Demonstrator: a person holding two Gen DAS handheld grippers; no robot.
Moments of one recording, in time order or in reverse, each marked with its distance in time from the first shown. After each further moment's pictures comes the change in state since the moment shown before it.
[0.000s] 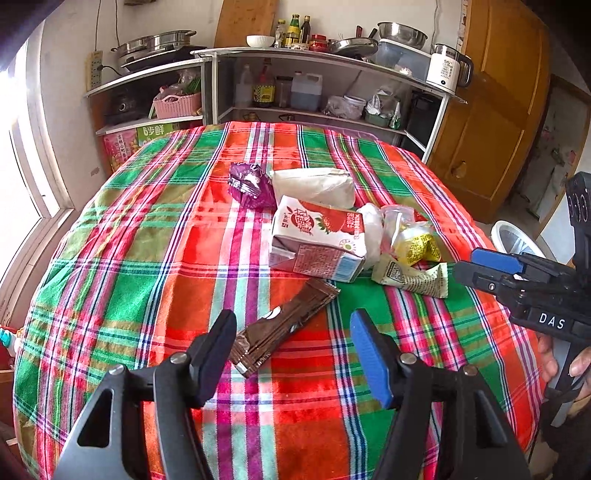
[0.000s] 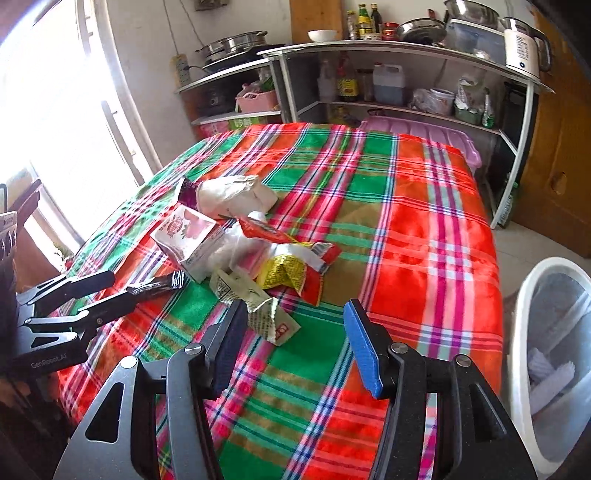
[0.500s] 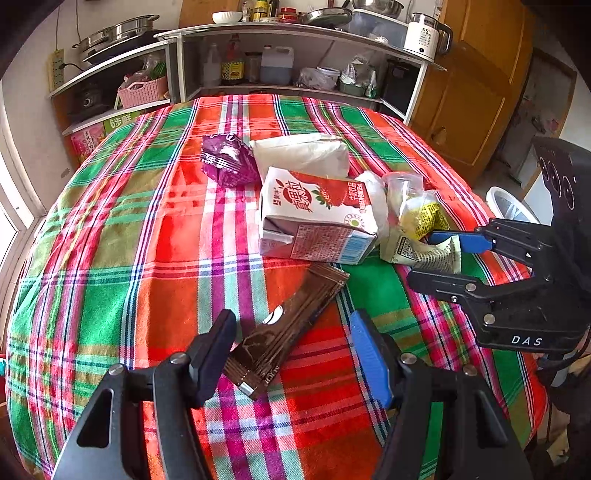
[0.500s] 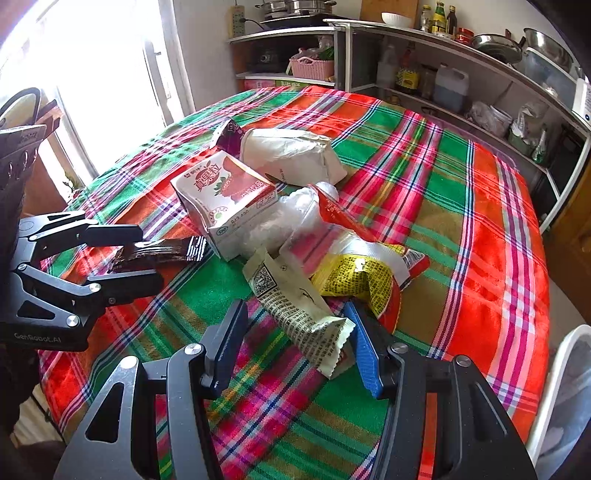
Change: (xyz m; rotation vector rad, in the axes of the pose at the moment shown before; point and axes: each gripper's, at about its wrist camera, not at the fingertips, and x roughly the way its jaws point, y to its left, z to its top) left arm 0.028 0.004 0.006 0.098 0.103 -0.079; right arm 0.052 0.038 0.004 -0.217 0.109 0.052
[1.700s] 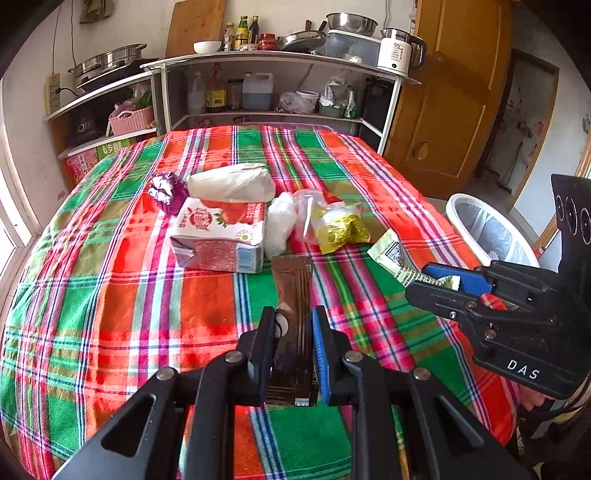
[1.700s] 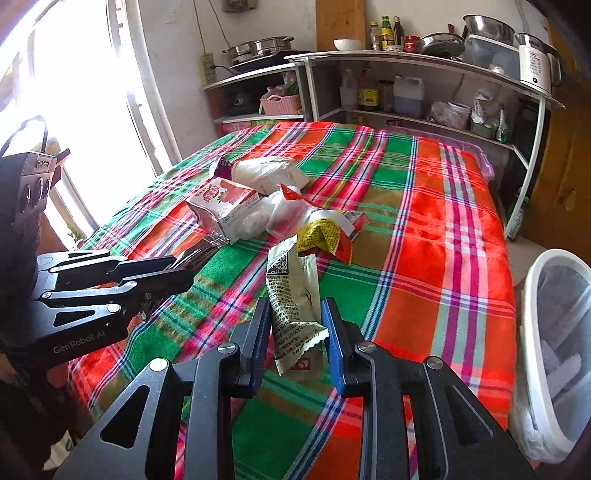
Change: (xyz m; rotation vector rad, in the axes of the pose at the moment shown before) left arm -0.031 -0.072 -0.009 0.026 -0.113 -0.018; right arm -0.073 -0.012 -0.057 0.168 -0.159 -0.022
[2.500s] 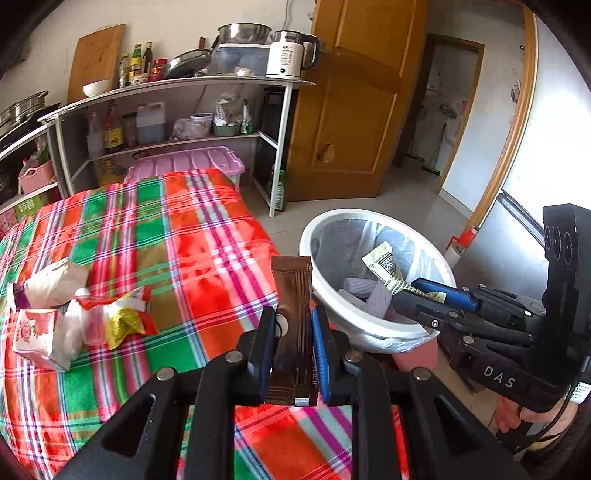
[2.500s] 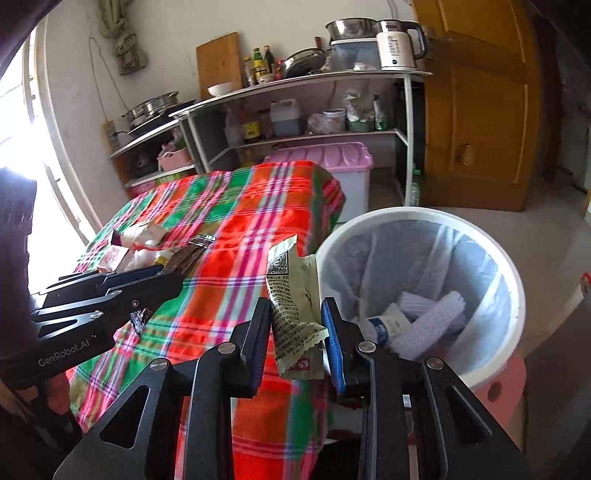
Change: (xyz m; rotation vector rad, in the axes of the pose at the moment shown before) left arm 0.019 -0.160 0.056 0.181 -0.041 -0.263; right arm -0.124 -0.130 -0.043 0.295 -0.130 -0.274
